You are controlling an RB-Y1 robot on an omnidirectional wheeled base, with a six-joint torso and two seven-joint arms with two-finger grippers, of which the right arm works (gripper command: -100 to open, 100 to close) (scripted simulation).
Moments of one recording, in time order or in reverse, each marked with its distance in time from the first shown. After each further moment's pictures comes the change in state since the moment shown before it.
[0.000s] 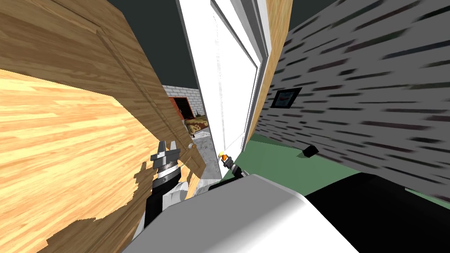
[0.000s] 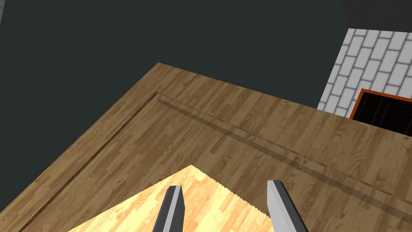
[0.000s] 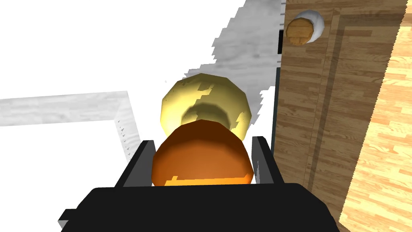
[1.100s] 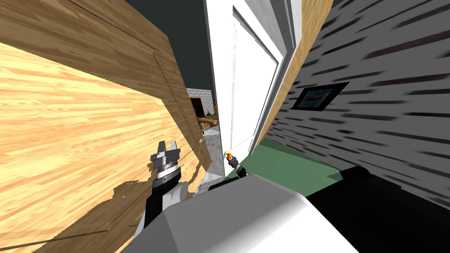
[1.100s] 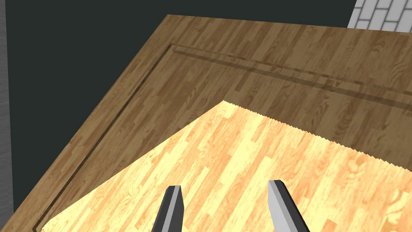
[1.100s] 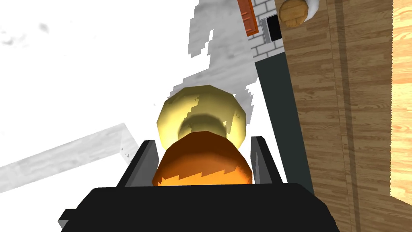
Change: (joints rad) arm 0.022 -0.055 -0.030 0.033 -0.179 -0.021 -0.200
